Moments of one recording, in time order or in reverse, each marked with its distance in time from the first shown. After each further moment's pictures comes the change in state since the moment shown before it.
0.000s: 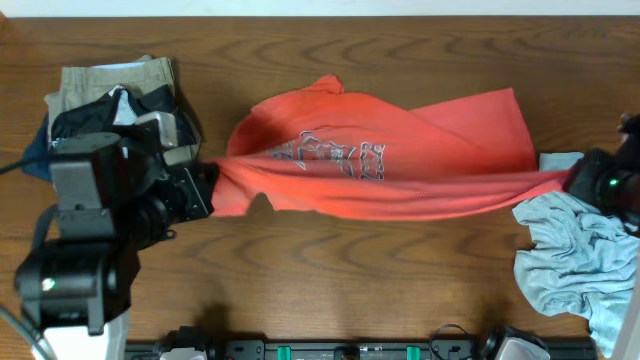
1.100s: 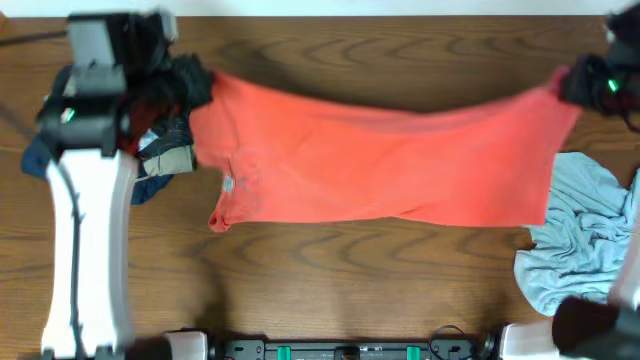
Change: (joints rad) left arm 0.000 0.534 0.335 0.207 -0.065 0.032; right arm 0.115 0.444 0.382 0.230 -0.157 -0.118
